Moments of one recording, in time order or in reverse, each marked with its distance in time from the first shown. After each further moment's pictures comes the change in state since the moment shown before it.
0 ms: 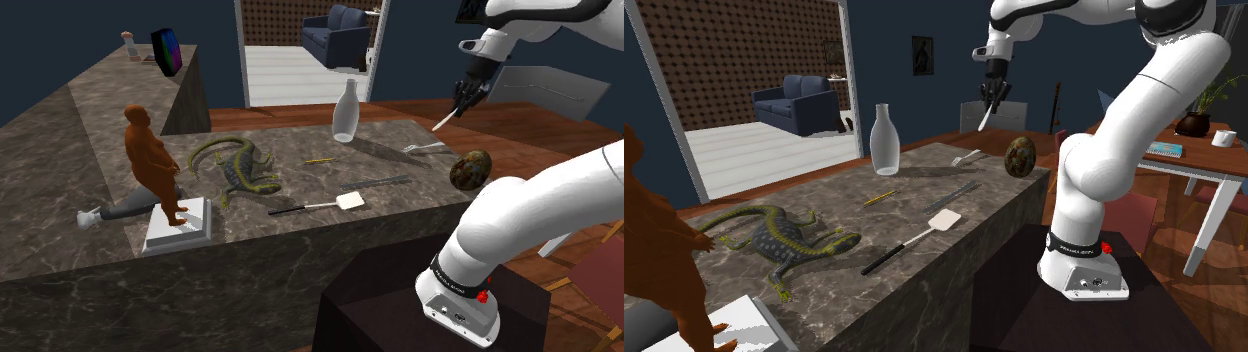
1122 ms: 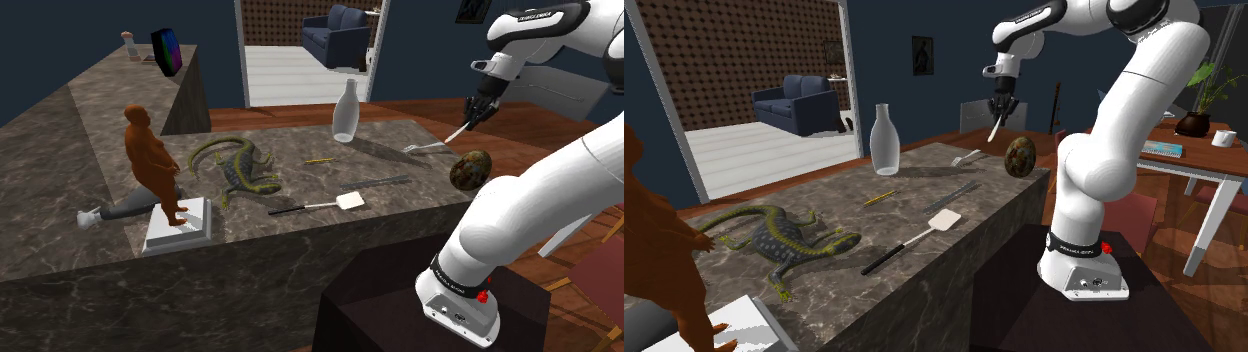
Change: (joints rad) arm 0.056 0.142 -0.252 0.025 0.001 0.113 -0.211
